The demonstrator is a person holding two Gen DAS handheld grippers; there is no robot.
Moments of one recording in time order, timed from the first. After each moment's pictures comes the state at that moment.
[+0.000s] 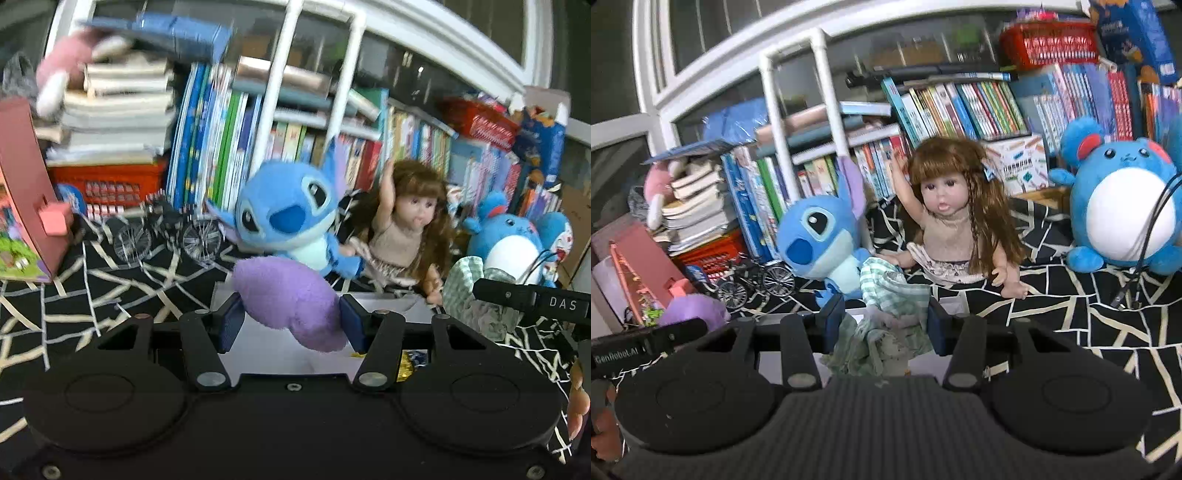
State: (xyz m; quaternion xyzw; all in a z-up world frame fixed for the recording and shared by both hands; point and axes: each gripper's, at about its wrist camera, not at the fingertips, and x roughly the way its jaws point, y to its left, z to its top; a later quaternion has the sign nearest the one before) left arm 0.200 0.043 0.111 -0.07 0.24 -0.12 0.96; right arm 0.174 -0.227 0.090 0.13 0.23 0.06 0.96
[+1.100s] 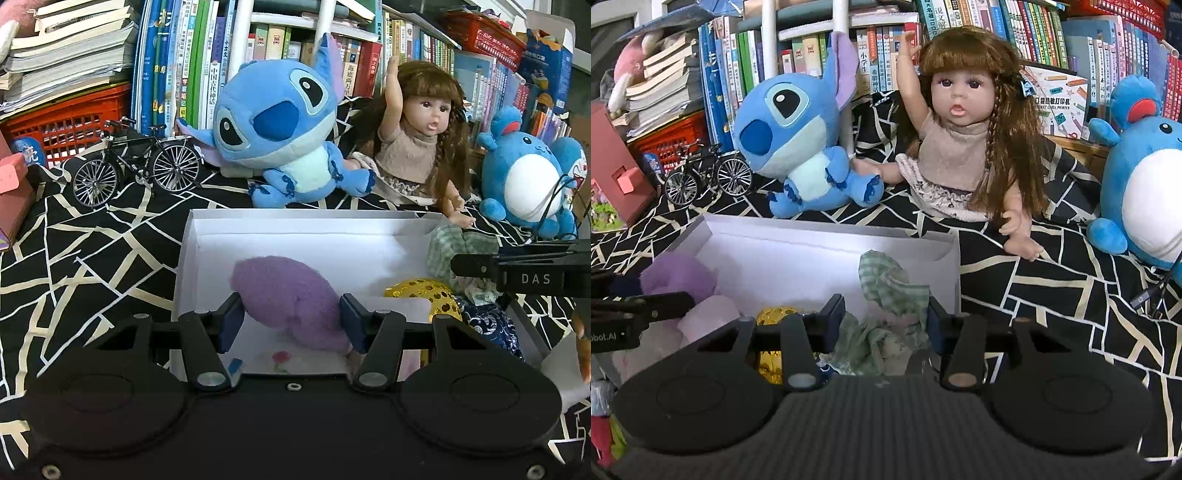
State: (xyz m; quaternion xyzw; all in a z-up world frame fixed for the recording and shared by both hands) left arm 0.255 0.017 0.034 -0.02 0.34 -0.14 0.93; right arm 0.238 -0.216 0.025 0.02 0.36 0.07 0.93
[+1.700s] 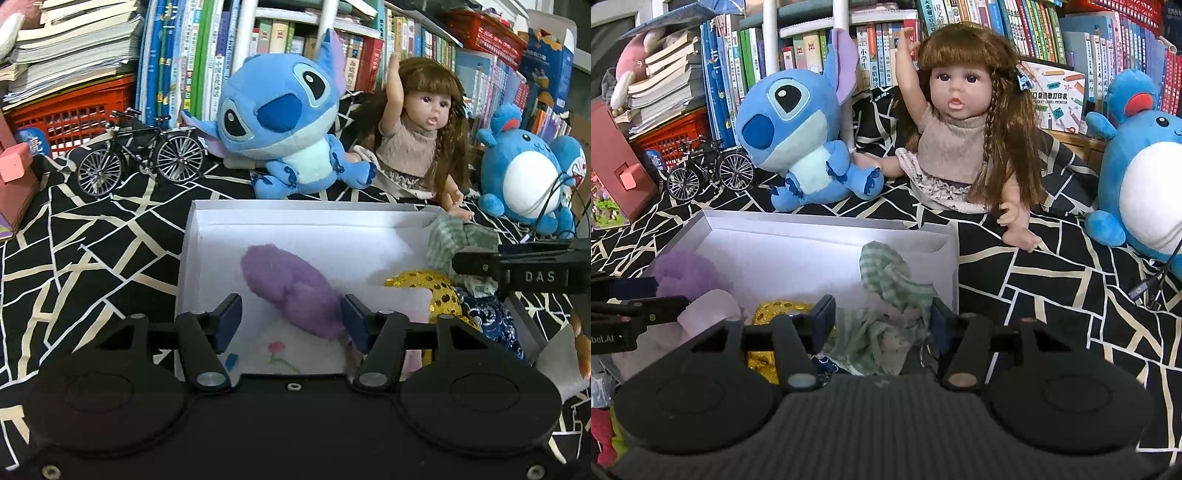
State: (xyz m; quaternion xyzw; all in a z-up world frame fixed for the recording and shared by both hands) left arm 0.247 0.020 0.032 -0.02 0.35 -0.15 0.93; right arm 0.232 -0.217 0.025 0.02 0.36 0.07 0.93
